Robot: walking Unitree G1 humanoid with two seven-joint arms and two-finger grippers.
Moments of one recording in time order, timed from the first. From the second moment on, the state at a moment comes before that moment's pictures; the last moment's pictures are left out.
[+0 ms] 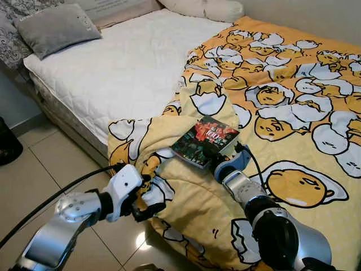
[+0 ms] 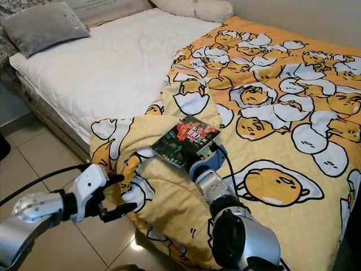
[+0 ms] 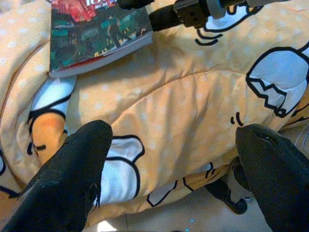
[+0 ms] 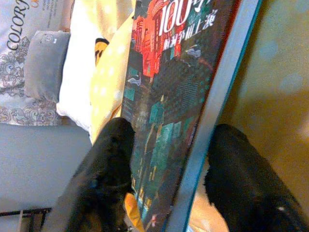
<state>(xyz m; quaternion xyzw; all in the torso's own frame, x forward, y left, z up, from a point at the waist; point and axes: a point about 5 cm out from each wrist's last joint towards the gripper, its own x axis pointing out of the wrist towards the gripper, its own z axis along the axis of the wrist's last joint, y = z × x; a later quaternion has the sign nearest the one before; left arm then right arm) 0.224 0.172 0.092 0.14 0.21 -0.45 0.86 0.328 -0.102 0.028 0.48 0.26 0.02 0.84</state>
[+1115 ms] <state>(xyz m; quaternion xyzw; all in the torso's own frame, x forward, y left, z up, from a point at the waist) 0.209 0.186 0.107 0.13 0.19 -0.40 0.89 0.335 -0.103 0.036 0.49 0.25 0.01 0.84</state>
